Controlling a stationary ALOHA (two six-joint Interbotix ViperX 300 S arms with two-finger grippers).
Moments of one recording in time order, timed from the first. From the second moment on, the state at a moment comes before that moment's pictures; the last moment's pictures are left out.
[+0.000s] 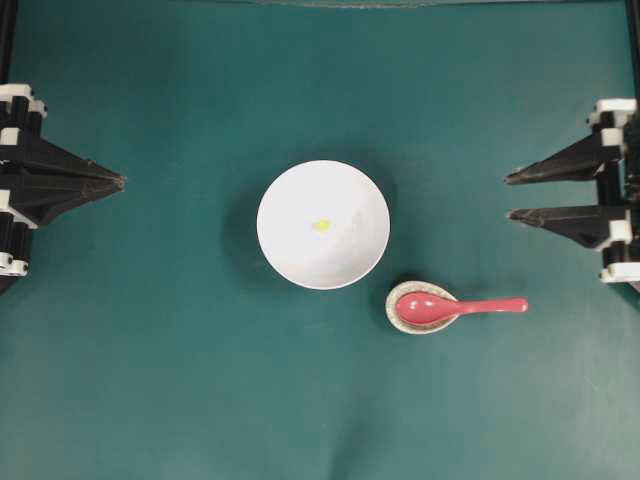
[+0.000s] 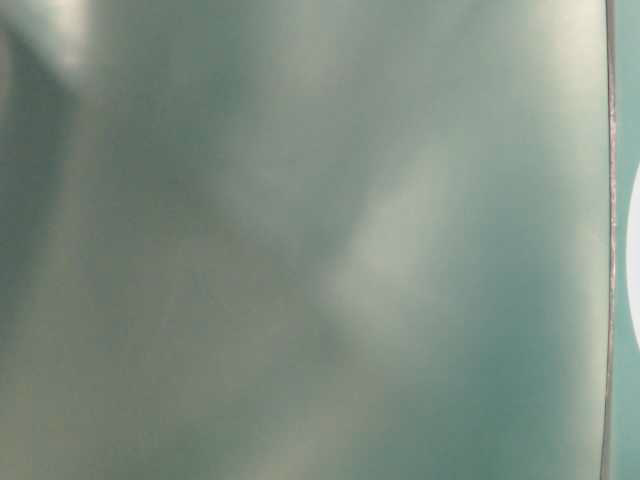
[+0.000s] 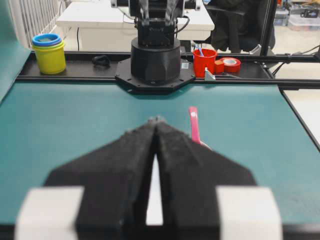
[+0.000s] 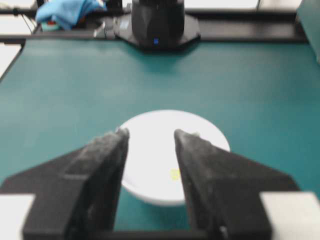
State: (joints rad) left arm 0.00 -0.96 1.18 0.00 -0.26 -0.01; right arm 0.00 -0.88 1.19 0.01 -0.20 0.00
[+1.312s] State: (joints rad) left arm 0.00 -0.96 1.18 0.00 -0.22 -0.01; right arm 0.35 -0.10 1.37 0.28 -1.05 0.13
